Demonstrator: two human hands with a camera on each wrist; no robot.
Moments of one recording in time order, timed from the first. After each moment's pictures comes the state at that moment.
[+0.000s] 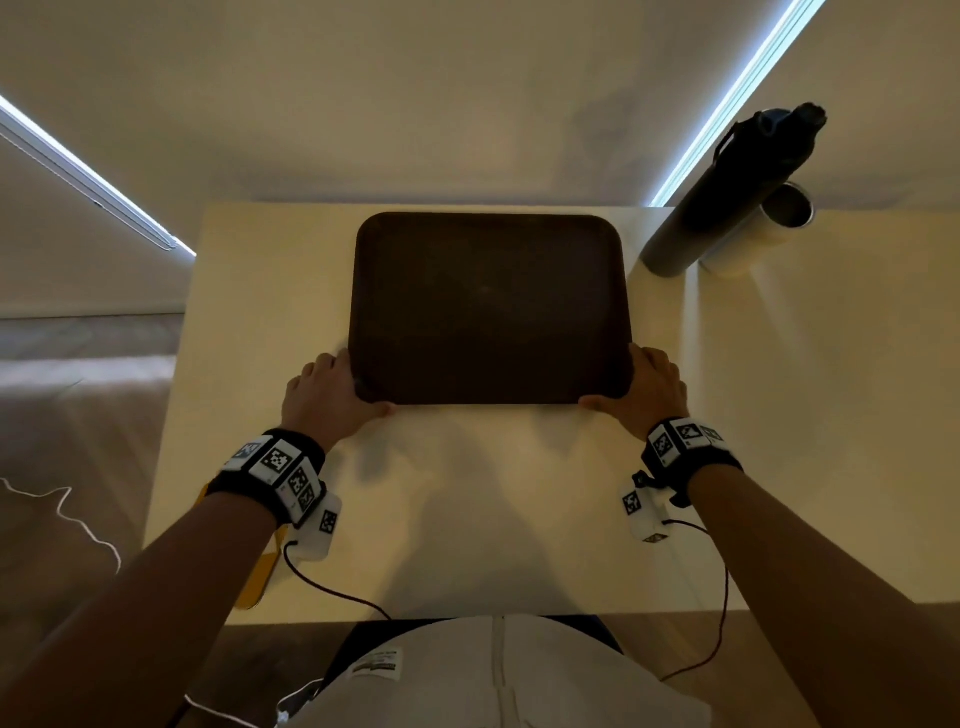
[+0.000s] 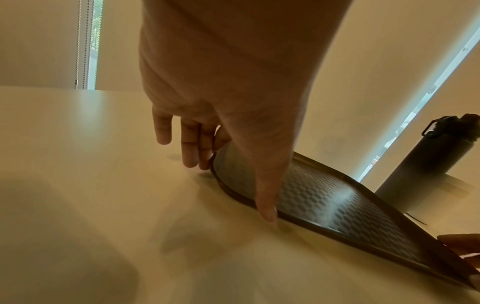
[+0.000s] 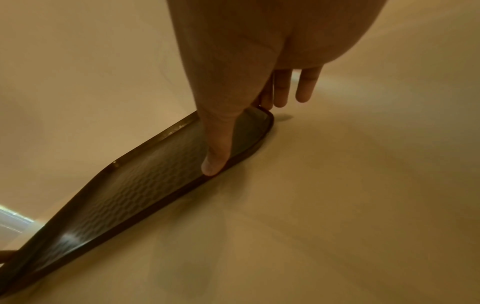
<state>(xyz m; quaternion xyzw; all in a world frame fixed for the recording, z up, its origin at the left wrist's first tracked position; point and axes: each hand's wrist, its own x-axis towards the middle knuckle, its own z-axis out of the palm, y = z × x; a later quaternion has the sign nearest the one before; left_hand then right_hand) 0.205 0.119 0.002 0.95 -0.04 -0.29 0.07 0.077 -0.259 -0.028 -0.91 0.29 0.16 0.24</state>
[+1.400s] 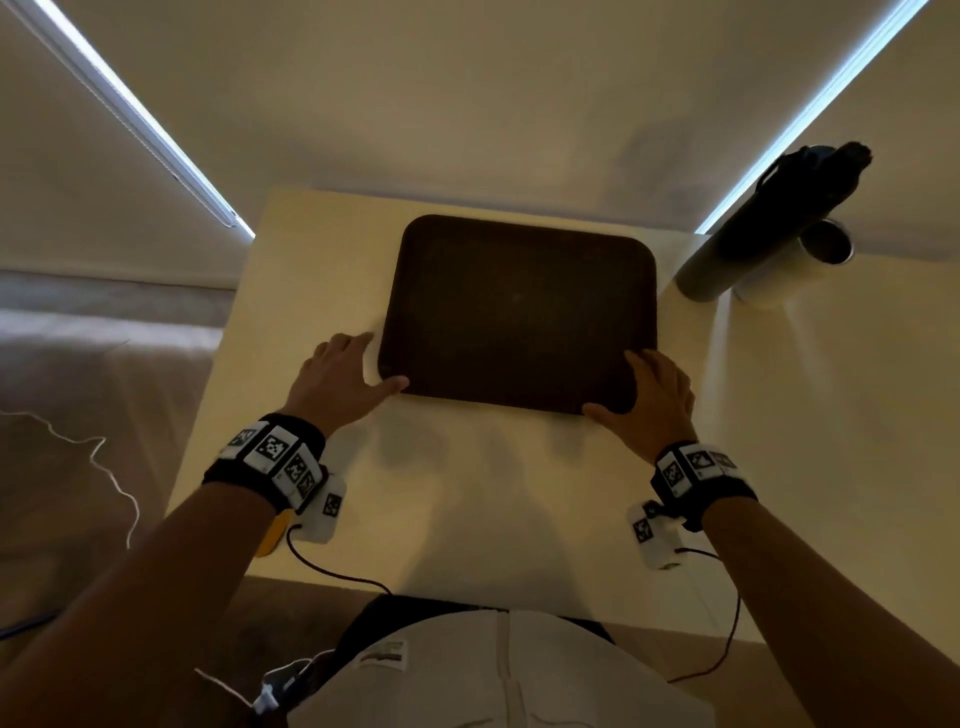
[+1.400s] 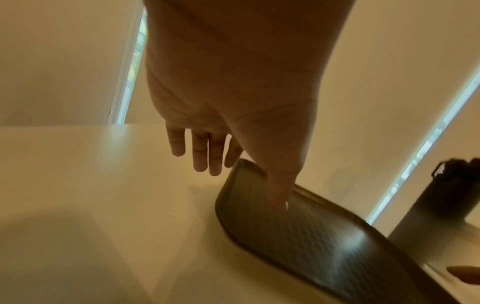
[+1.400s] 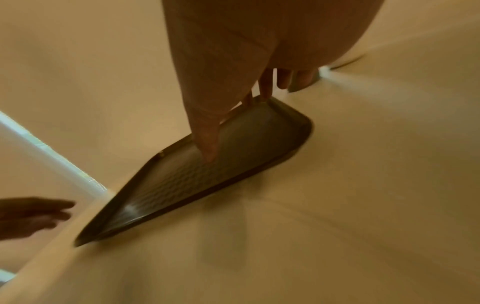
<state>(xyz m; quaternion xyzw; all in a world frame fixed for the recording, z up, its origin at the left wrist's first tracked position) 0.184 0.141 0.038 0.96 -0.04 -0.26 0.13 0.071 -0.238 -0.013 -0.95 0.20 0.11 0.22</state>
